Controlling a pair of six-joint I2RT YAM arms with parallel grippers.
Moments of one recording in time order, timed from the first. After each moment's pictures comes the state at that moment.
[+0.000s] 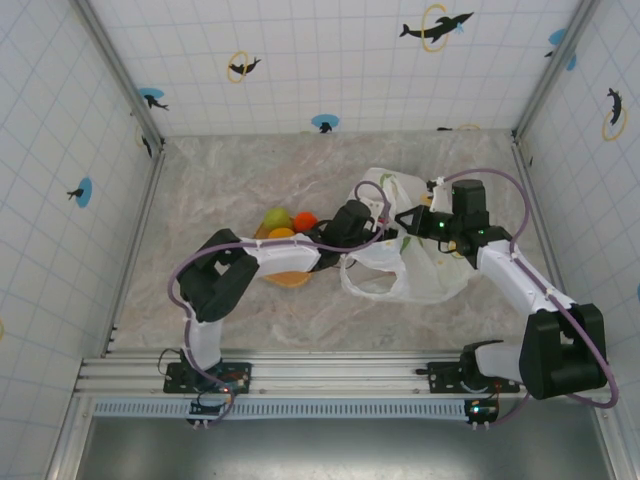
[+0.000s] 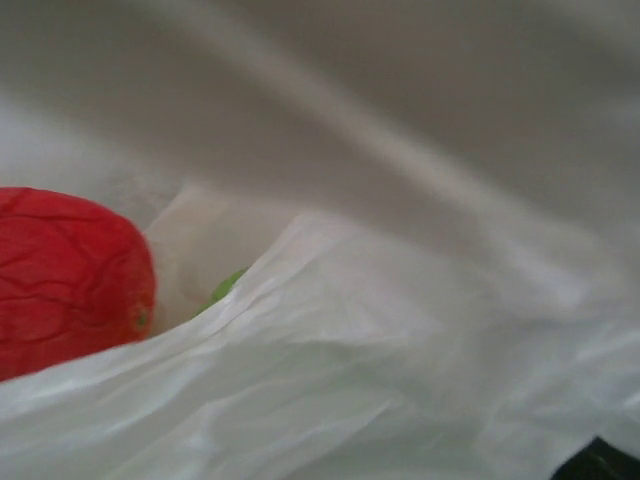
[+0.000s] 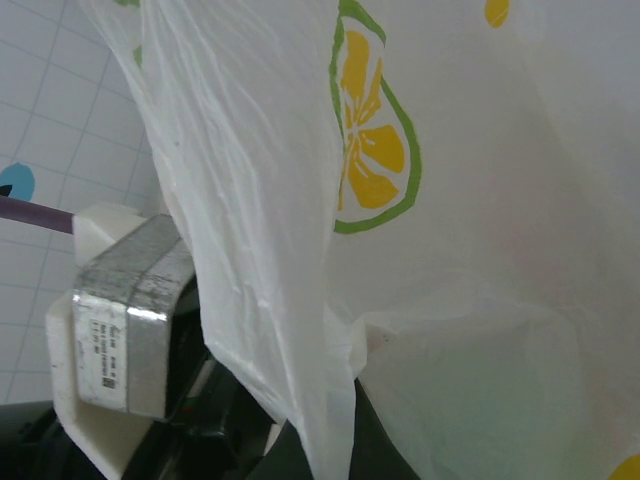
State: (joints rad) left arm -0.93 1.97 1.20 0.24 0.28 -0.62; right arm 0.21 1.26 0.78 -0.18 -0.62 0.50
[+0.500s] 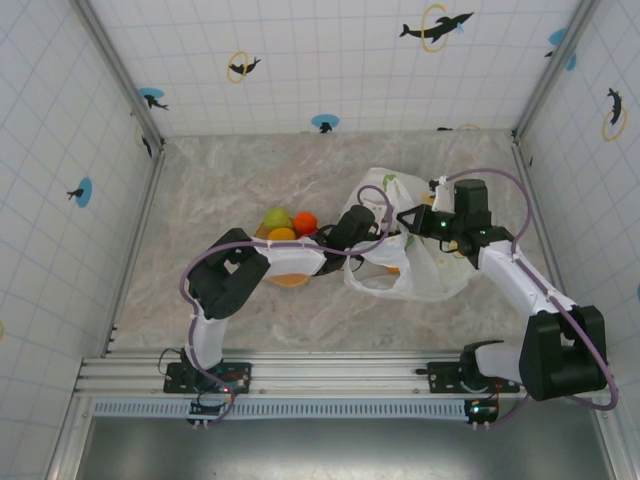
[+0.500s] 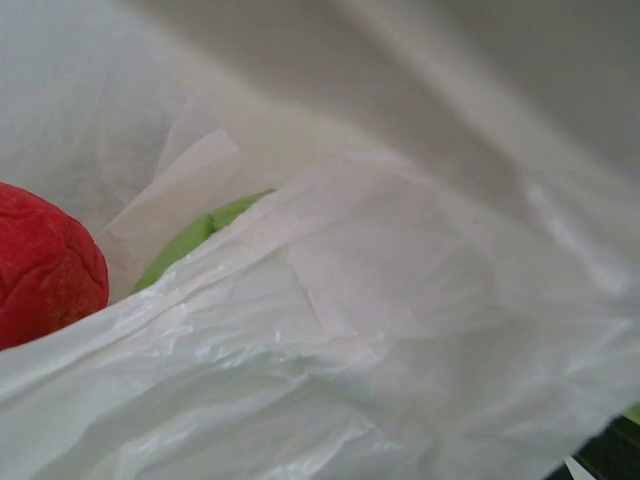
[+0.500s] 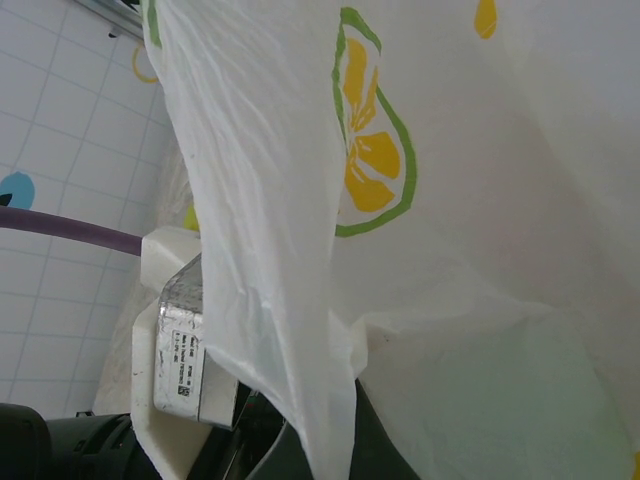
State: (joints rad) left arm -0.95 2.01 1.20 0.31 0.28 -0.68; right arm 0.20 1.26 0.78 -0.18 -0.62 0.50
